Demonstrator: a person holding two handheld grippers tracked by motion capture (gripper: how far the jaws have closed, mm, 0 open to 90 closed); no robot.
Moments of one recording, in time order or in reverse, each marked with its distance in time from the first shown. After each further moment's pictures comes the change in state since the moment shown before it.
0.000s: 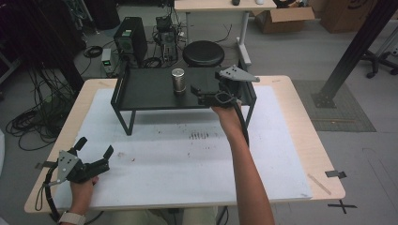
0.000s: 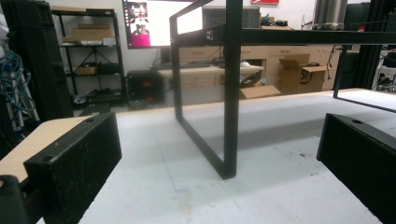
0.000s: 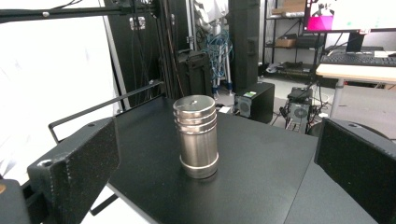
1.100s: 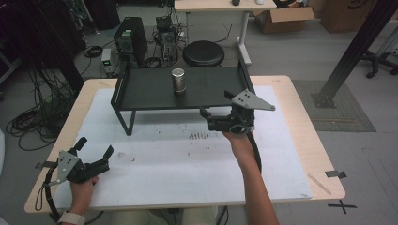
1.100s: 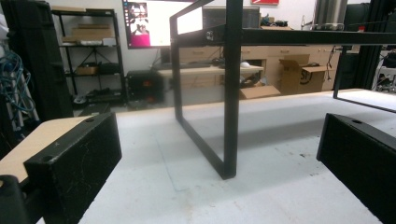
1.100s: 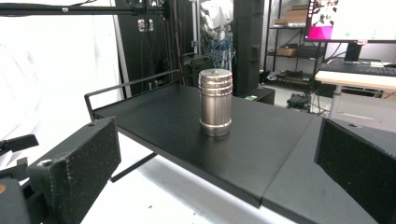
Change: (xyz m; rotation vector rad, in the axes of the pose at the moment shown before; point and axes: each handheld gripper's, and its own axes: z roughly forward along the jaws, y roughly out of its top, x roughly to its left) left arm 0.000 0.000 0.000 -0.002 0.000 -0.002; right arm 0.020 -0.031 -0.060 -0.029 0.009 -0.042
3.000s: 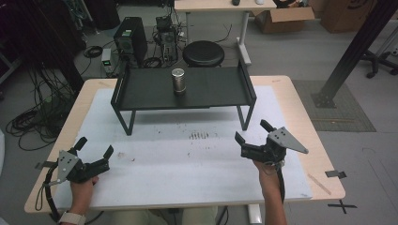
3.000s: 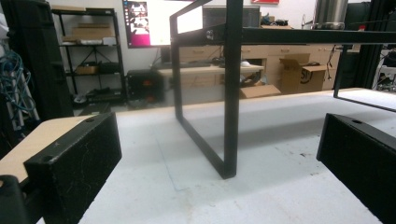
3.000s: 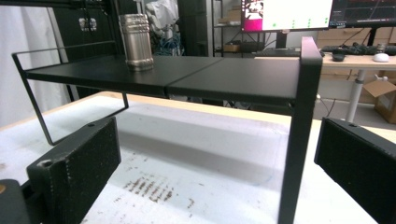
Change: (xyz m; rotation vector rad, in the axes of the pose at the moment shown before) left arm 0.000 0.000 0.000 0.004 0.001 0.002; right arm -0.033 -0.085 -0.085 -0.028 -0.220 0.038
